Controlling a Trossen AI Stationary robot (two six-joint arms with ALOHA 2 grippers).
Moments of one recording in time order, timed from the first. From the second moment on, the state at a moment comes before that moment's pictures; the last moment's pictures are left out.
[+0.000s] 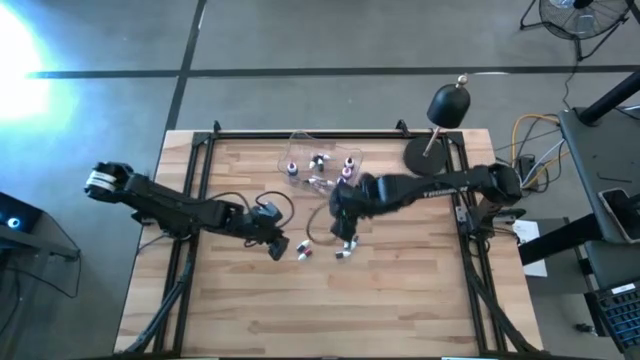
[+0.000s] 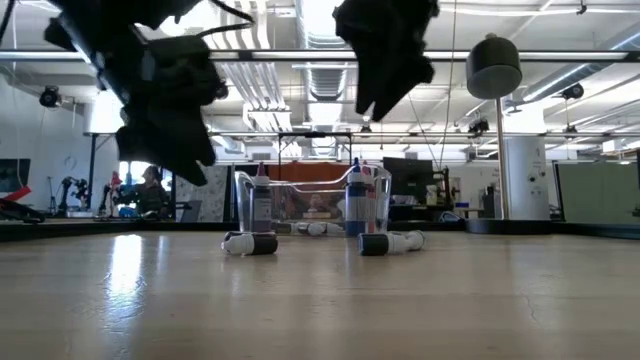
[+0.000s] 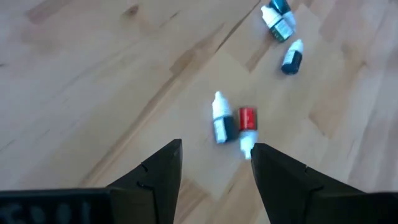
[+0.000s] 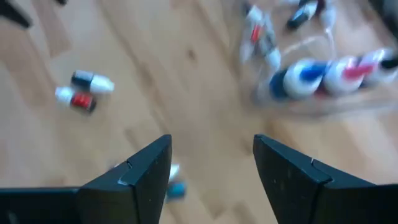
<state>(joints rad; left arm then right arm) -0.20 1.26 0.66 -0.25 -0.19 -0.89 0.05 1.77 1.56 -0.97 0.29 0.55</state>
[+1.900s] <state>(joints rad) -0.08 1.65 1.34 -0.66 -0.58 -0.54 0.37 1.67 1.52 -1.29 0.74 1.28</state>
